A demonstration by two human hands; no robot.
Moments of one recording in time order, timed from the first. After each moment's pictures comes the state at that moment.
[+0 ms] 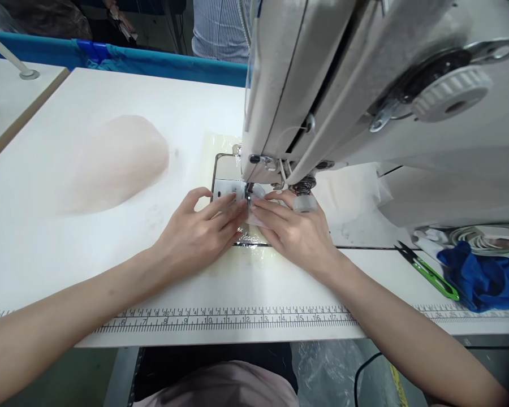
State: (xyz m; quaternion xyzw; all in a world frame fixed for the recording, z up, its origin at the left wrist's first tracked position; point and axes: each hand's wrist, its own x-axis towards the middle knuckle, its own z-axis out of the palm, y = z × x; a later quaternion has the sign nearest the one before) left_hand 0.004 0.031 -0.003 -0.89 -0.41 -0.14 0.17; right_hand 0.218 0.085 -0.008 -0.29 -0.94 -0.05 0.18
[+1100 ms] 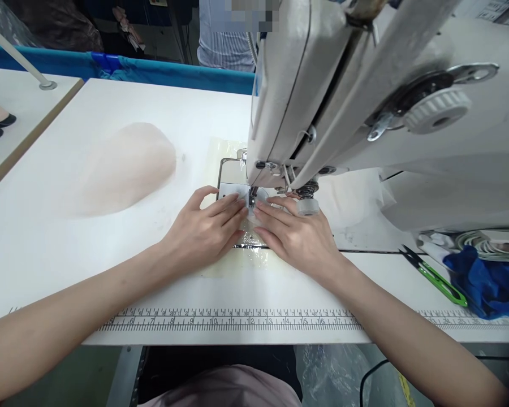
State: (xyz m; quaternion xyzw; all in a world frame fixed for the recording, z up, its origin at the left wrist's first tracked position) left_hand 0.002 0.036 -0.005 -0.88 -0.41 -0.16 0.16; right_hand 0.218 0.082 -0.008 -0.27 -0.94 -0.08 0.20
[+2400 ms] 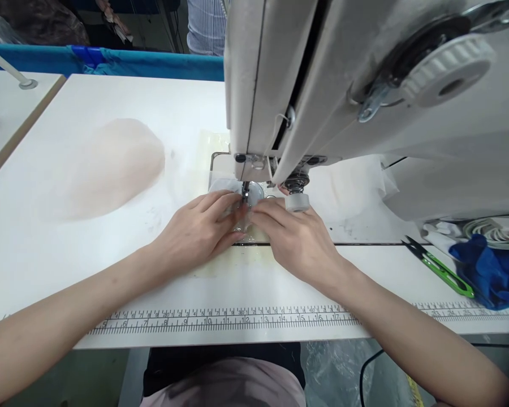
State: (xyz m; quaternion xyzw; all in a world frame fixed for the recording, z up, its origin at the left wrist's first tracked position) left_hand 0.004 0.040 -0.010 -0.89 -0.42 -0.18 0.07; right_hand 0.219 0.074 -0.006 -0.27 -0.94 -0.04 0.22
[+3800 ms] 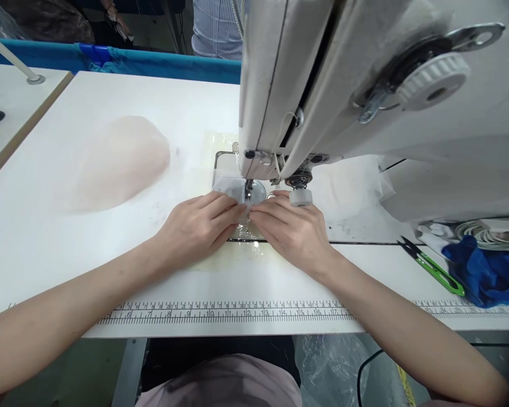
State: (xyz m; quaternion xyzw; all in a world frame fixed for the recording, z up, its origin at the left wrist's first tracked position) left_hand 0.002 0.035 -0.012 -0.87 -0.43 -0.24 0.08; right_hand 0.213 0.081 -0.010 -0.24 -0.92 -0.08 0.29
